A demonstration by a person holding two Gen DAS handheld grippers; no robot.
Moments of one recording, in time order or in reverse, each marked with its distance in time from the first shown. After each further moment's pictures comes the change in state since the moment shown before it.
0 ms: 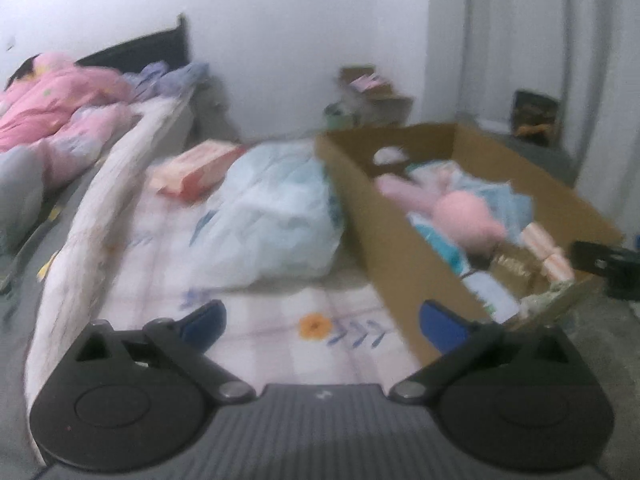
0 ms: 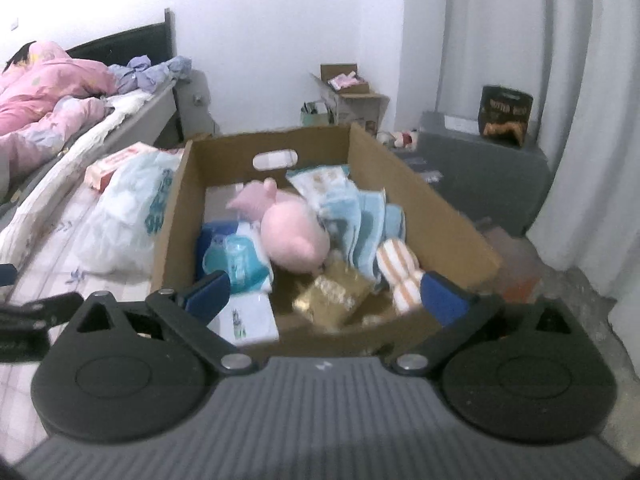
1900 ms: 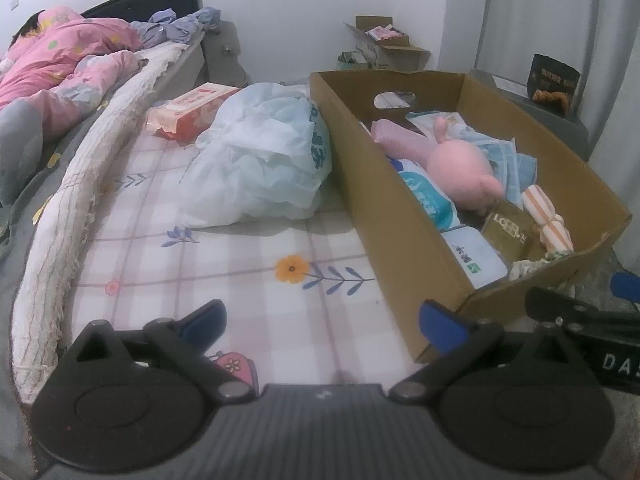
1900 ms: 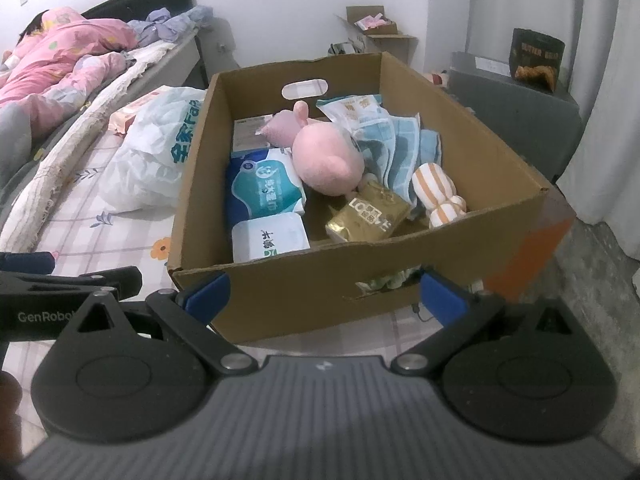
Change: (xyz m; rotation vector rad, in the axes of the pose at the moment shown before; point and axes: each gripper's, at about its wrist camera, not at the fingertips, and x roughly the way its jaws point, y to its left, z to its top) left arm 0.010 -0.030 -0.008 -0.051 0.151 0.011; right arm 0.016 0.005 -0.021 -0.007 0.182 0.106
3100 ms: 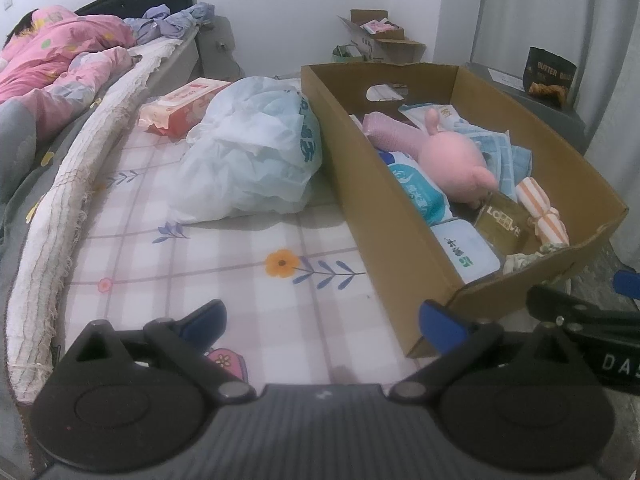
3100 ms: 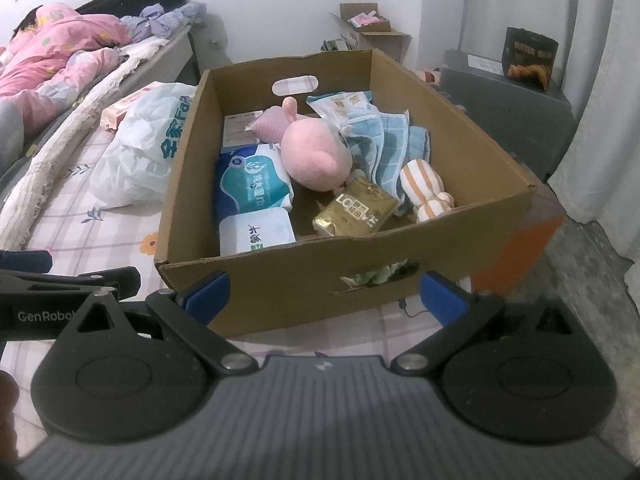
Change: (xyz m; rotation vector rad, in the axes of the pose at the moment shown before) left arm 0.004 -0.005 0.001 0.008 0.018 -0.012; right arm -0.001 -0.006 0.000 -0.008 0.008 -0.022
